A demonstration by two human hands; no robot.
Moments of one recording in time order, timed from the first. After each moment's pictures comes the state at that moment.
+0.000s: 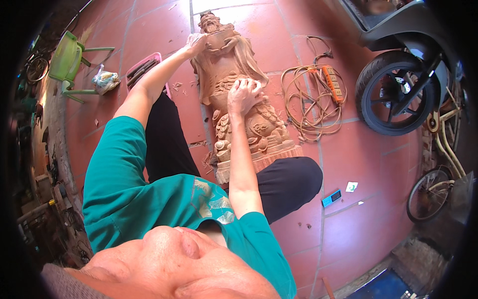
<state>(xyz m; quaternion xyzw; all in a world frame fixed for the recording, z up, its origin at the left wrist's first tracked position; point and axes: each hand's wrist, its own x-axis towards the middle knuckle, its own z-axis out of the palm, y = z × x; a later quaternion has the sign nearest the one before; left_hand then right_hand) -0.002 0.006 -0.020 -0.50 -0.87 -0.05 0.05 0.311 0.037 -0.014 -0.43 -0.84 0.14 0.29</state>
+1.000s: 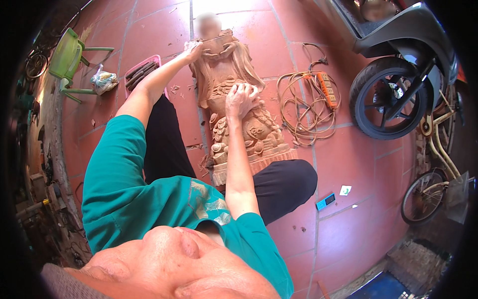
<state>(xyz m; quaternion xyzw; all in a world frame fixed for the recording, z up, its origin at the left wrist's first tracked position) -0.004 0.009 -0.026 -0.44 -0.90 -0.05 -0.05 0.314 0.043 -0.014 -0.42 -0.84 0.15 0.30</state>
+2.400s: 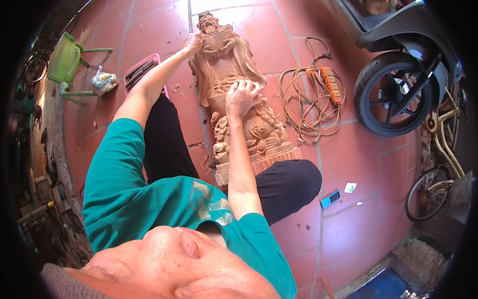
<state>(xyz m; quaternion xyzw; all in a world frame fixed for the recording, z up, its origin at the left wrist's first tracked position) -0.024 0.015 -0.041 -0.31 -0.93 -0.19 0.02 0.308 0.035 -0.010 -0.42 -0.84 0.13 0.30</state>
